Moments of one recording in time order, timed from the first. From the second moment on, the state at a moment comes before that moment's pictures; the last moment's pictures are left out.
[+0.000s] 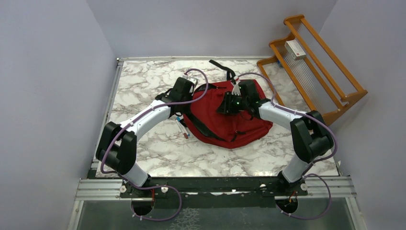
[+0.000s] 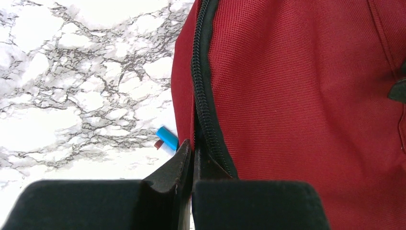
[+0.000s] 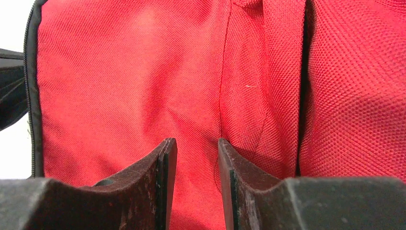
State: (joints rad) left arm -0.53 1.57 1.14 -0.44 -0.14 -0.13; right arm 0.47 1.69 1.02 -0.01 -0.39 0.49
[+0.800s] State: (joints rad) left arm -0.53 1.56 1.26 -0.59 -0.16 -0.09; right arm 0.48 1.70 1.02 -0.03 -0.28 0.44
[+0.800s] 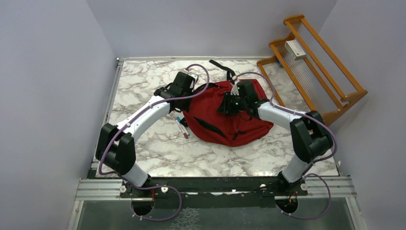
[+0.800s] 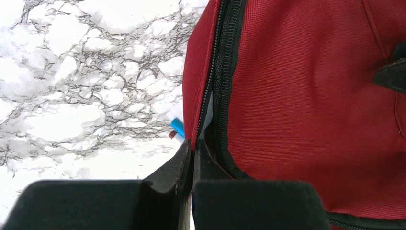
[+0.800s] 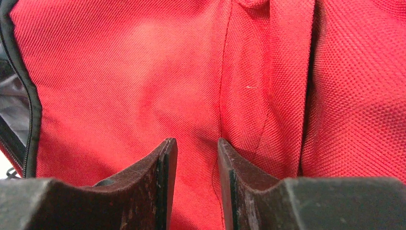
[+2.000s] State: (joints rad) left arm -0.56 1.48 1.13 -0.62 -0.02 -0.21; right arm 0.52 1.40 0.84 -0.12 -0.56 0.32
